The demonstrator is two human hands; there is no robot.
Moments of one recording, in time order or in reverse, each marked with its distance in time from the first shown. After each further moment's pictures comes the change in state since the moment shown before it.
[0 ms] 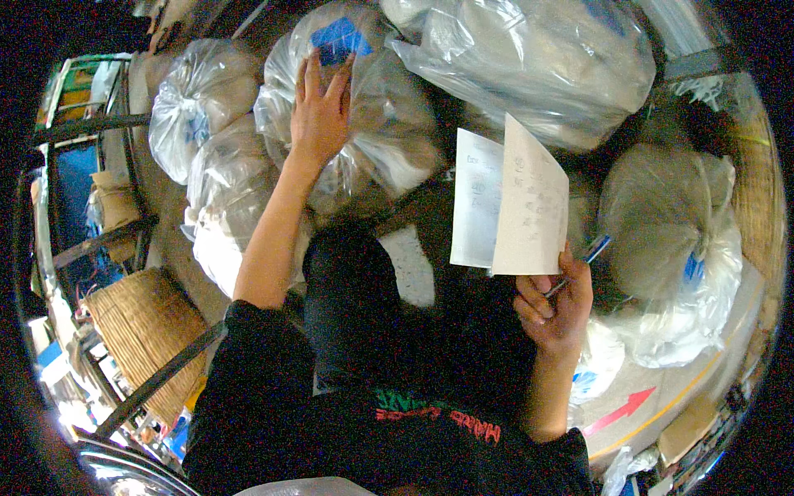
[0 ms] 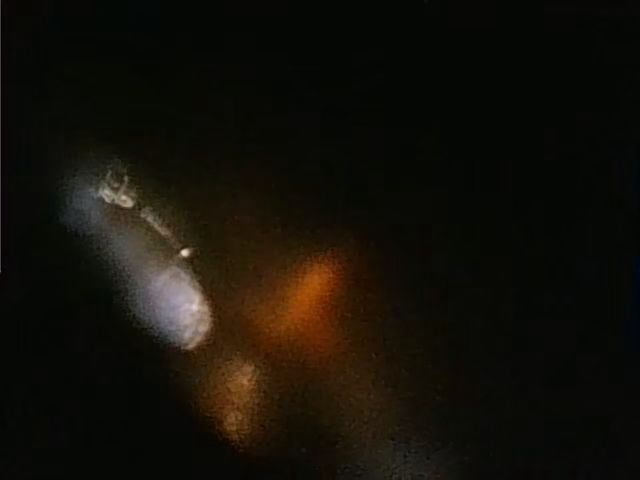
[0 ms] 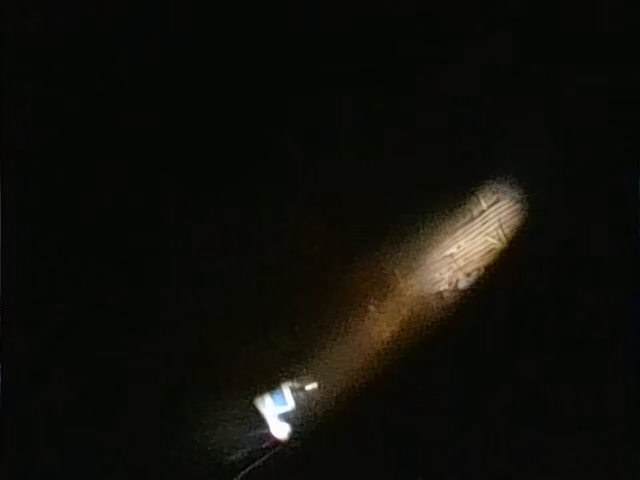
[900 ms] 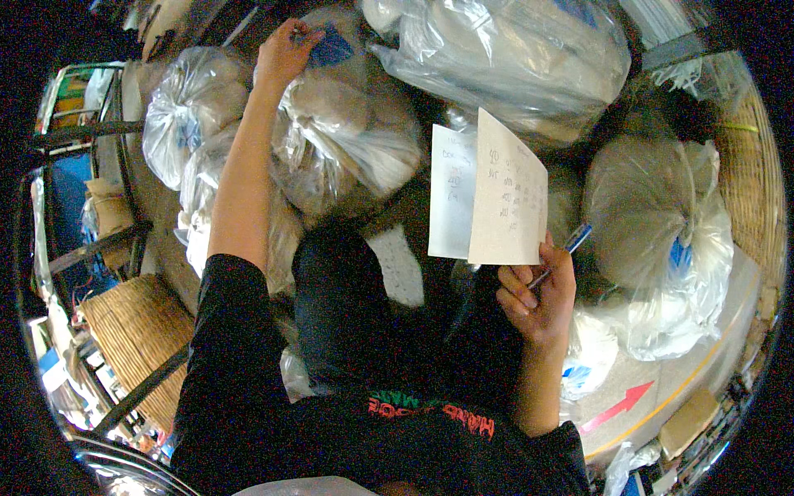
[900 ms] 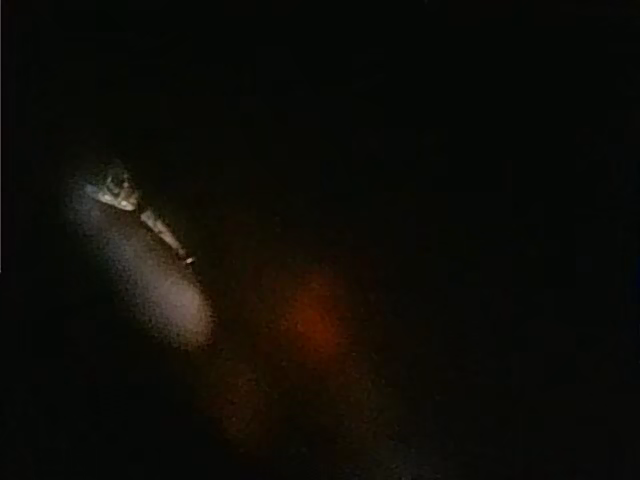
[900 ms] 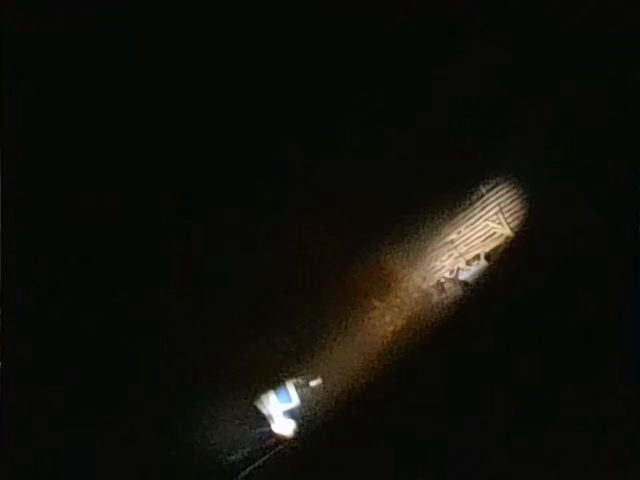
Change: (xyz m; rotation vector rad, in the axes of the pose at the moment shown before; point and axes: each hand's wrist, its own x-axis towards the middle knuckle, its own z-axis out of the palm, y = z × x) left_hand 0.108 -0.072 0.026 -0.247 0.026 -0.138; right_hand 0.000 -0.002 0.000 0.034 -0.068 0.004
